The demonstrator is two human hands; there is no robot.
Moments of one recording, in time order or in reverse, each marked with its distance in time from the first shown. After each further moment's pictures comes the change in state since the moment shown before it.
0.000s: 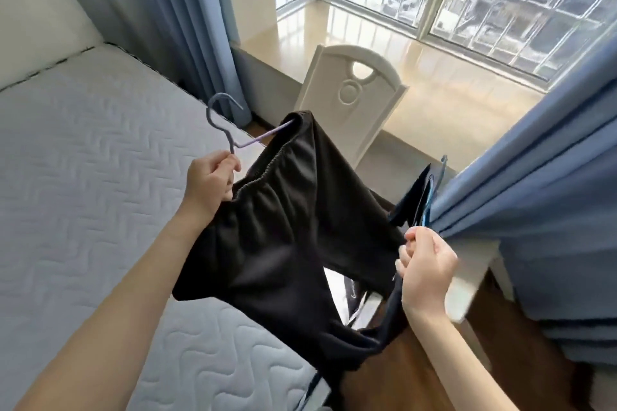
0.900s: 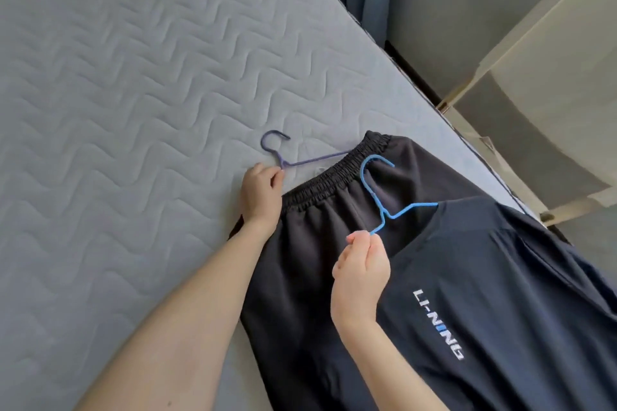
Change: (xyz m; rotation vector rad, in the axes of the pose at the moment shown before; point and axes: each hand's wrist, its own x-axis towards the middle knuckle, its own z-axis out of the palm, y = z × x) left_hand 0.252 -0.543 -0.085 0.765 0.518 -0.167; right_hand 0.093 0.496 0.339 -0.284 -0.344 0.250
